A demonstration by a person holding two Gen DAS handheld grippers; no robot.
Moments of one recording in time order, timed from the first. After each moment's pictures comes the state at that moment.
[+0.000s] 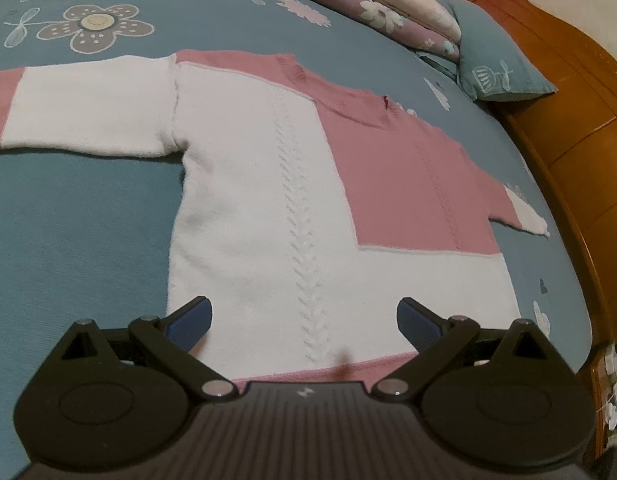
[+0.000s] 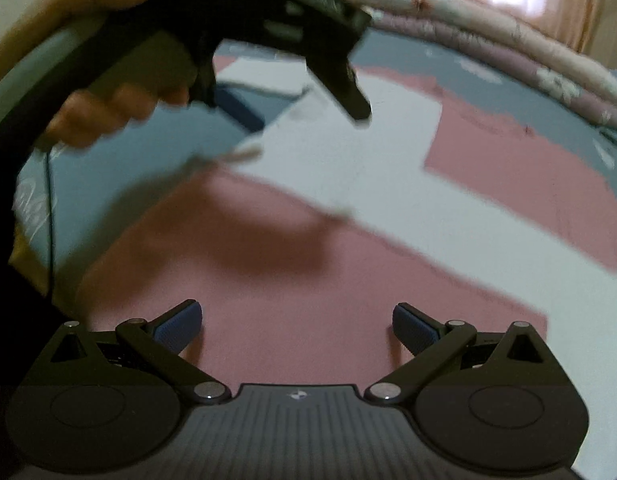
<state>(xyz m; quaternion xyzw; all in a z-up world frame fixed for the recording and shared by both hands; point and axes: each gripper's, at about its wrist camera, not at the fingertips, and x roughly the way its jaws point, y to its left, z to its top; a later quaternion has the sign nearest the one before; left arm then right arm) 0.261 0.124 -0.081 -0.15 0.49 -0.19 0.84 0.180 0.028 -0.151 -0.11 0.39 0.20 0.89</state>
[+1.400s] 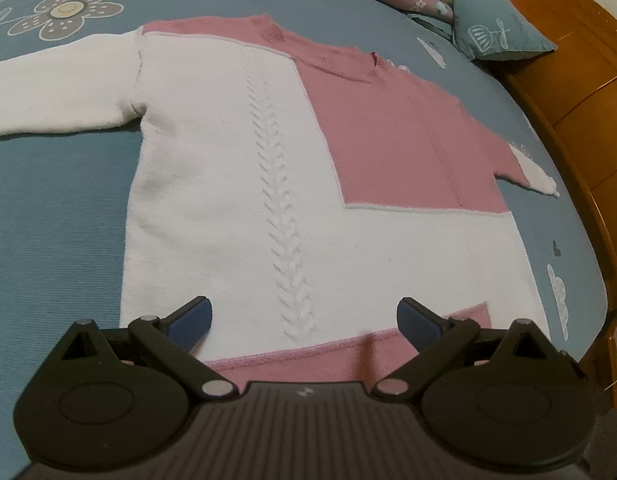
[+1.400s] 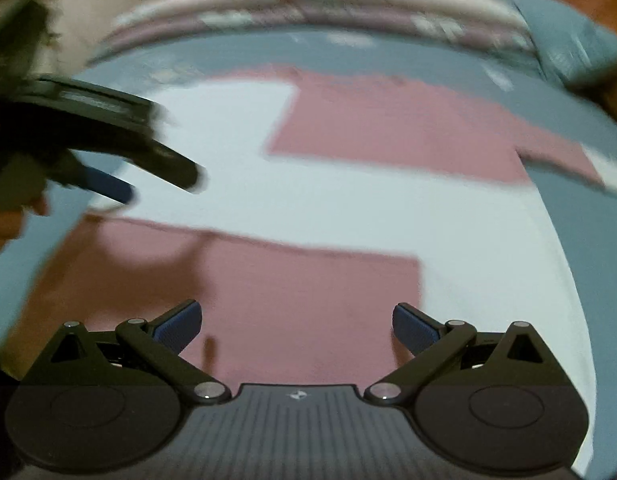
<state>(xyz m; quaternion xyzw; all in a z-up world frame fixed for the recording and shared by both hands) 0.260 0.091 -0.098 -0.10 0.52 -0.19 0.83 0.162 -0.046 -0.140 0.02 0.44 0.05 0.90</state>
